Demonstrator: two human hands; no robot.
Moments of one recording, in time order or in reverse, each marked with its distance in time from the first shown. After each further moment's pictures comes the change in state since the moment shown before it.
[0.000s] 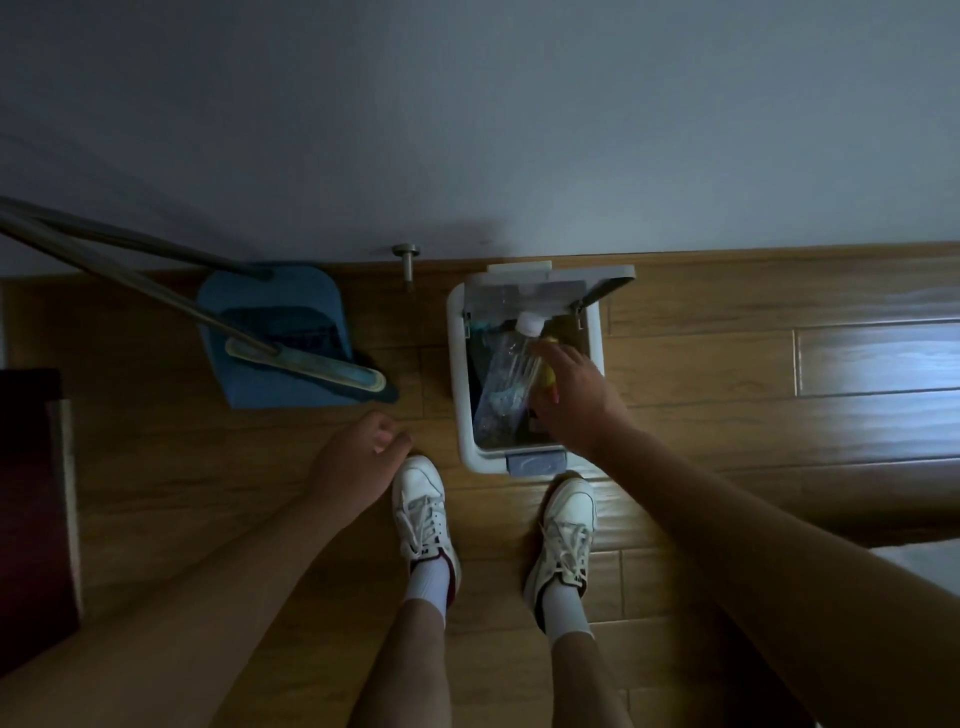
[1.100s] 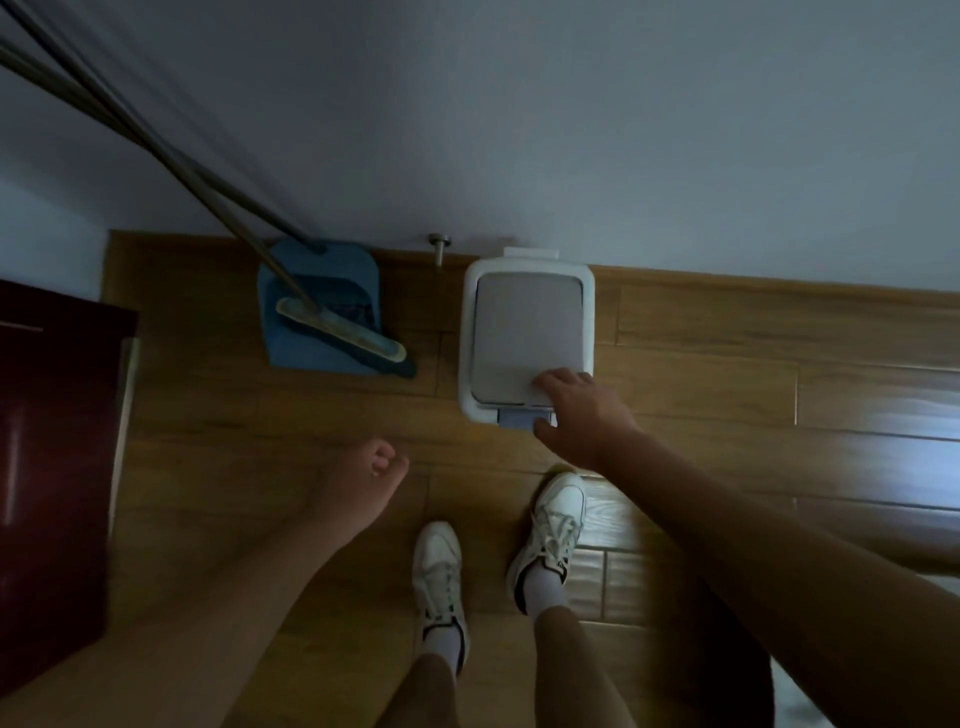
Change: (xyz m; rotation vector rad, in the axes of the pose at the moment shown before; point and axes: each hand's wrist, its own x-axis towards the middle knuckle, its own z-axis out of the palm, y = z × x) left_hand -0.120 -0.018 0.037 -0.051 0.051 -0.123; right_hand -0.083 0.002 -0.014 -0.418 -0.169 -0.166
